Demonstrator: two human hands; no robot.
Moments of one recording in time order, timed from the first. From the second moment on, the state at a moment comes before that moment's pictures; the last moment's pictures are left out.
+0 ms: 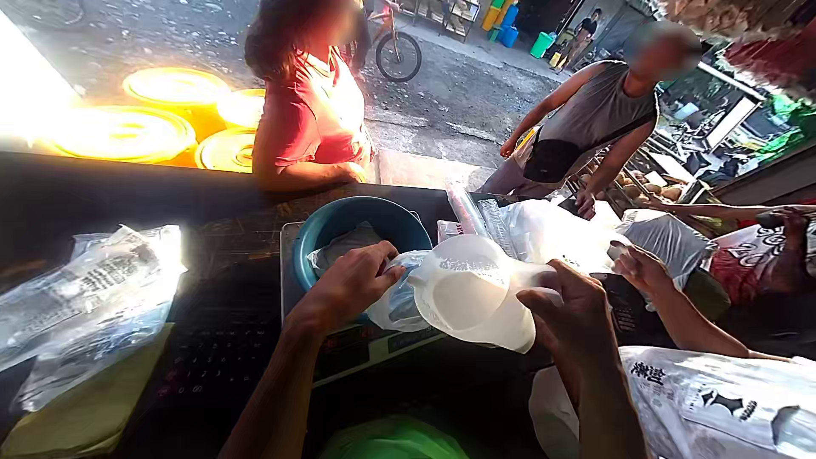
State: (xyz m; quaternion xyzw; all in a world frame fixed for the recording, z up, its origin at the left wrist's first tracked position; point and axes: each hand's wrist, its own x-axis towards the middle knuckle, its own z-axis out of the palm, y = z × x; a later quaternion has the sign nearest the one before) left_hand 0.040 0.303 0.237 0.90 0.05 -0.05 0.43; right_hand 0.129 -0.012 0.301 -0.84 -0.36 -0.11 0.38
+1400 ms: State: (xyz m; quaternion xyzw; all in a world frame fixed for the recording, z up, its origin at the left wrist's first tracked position) left_hand 0.039 0.314 0.221 0.89 0.02 0.03 0.45; right_hand 0.112 -0.010 0.318 -0.85 -0.33 -0.13 0.39
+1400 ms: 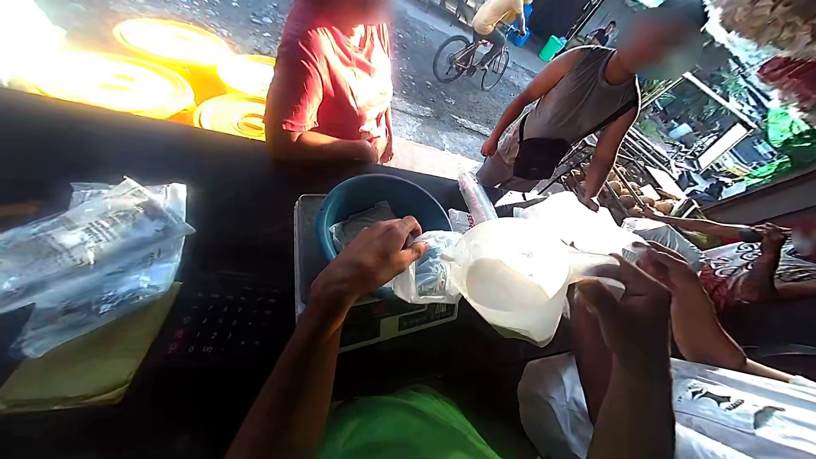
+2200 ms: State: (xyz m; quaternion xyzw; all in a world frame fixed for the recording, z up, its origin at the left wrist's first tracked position) left_hand 0.036 0.315 0.227 0.92 -0.01 0.01 0.39; right_hand 0.139 -0.037 0.315 -0.86 -0.35 -0.08 0.36
